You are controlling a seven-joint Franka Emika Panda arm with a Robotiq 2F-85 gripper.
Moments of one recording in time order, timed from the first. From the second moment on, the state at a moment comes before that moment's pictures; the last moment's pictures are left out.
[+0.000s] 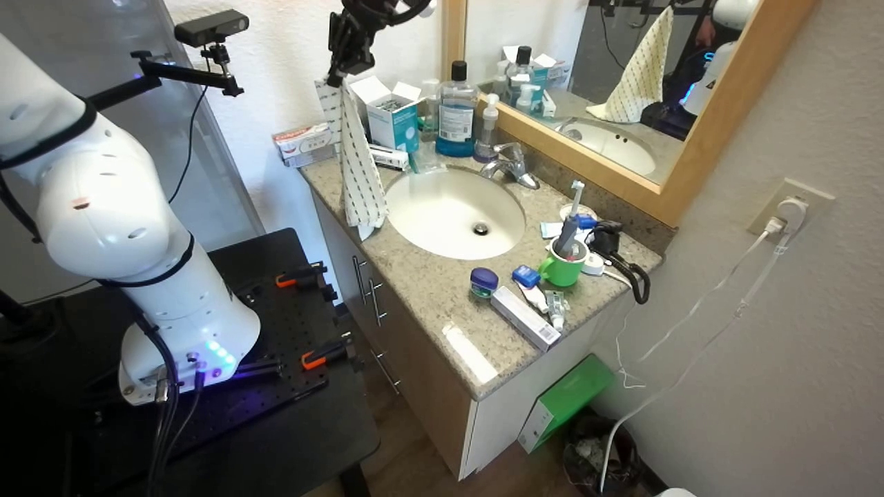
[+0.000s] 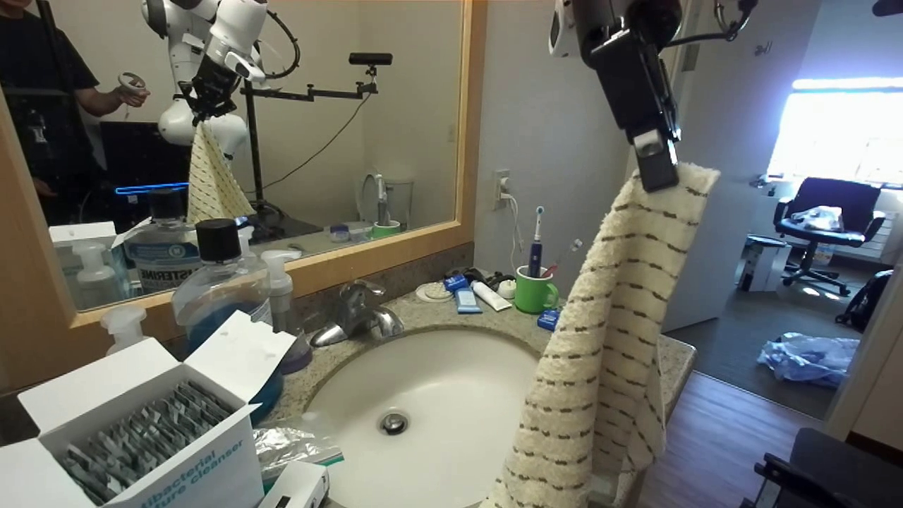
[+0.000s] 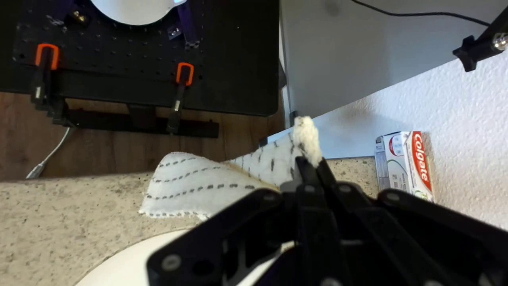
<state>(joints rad) 0.10 -0.26 0.03 -2.12 0.36 1.42 0.01</state>
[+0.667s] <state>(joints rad) 0.06 -0.24 -0.03 -2.11 0.71 1.44 -0.04</state>
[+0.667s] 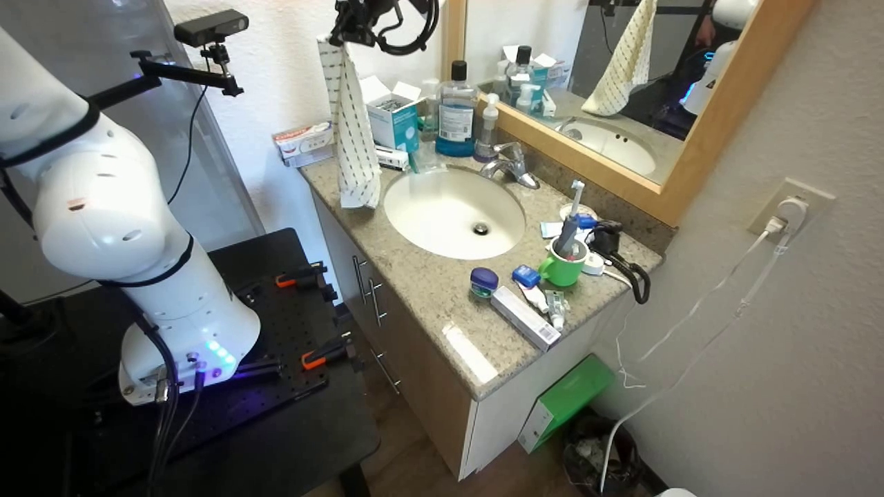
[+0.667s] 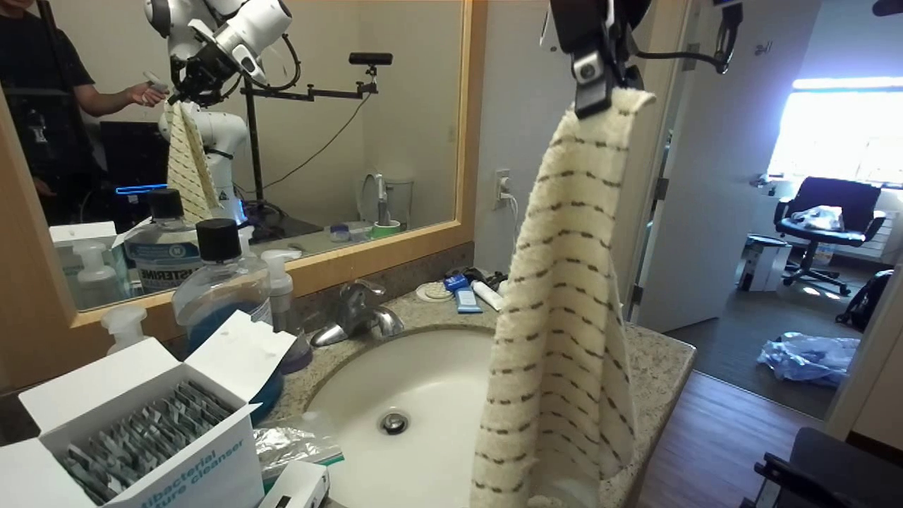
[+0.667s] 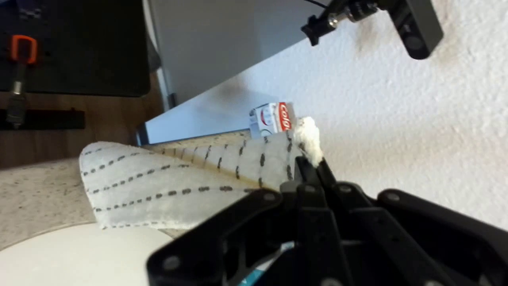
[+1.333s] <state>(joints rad) 0.00 -0.24 -0.05 -2.08 0.78 1.49 -0.06</state>
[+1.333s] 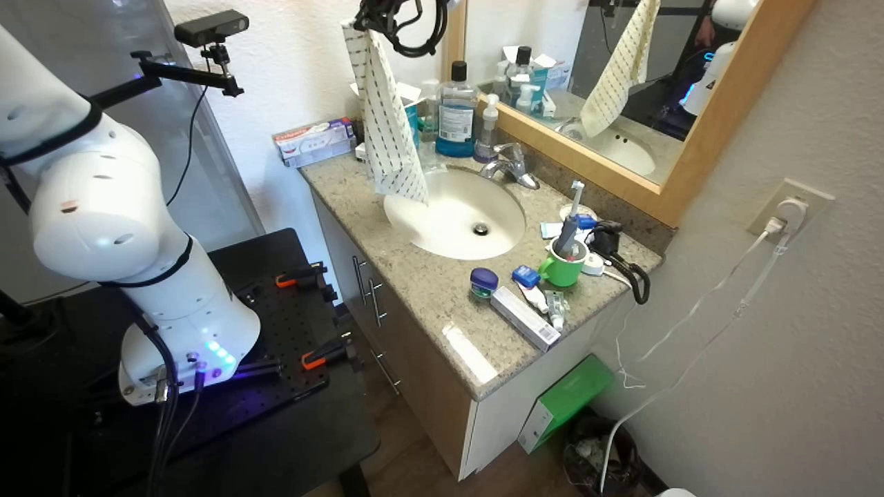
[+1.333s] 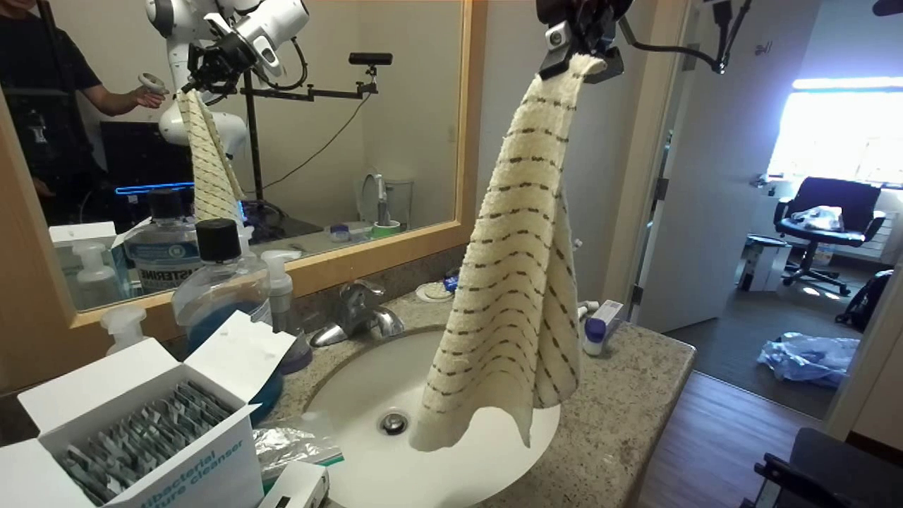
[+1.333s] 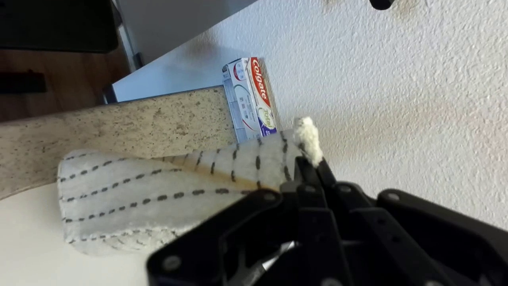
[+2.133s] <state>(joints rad) 0.09 -0.21 0.11 -2.22 0.69 1.59 -0.06</state>
